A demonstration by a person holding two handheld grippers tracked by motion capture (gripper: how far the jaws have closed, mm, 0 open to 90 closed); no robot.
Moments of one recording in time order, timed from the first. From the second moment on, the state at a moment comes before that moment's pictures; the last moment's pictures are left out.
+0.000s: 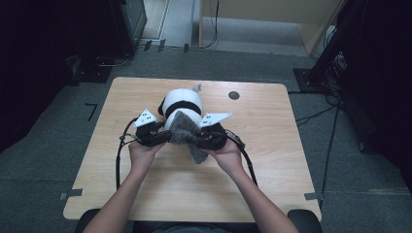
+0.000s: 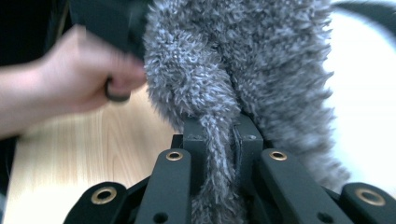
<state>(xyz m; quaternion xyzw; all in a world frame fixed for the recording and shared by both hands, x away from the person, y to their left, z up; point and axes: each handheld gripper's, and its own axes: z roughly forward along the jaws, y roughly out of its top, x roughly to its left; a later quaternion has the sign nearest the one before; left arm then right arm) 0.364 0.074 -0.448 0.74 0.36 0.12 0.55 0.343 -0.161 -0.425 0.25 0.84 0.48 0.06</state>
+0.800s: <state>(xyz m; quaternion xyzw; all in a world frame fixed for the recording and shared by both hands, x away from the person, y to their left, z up) 0.365 0.085 -0.442 0.73 0.37 0.11 0.57 0.355 -0.169 -0.479 0.26 0.87 0.42 0.05</state>
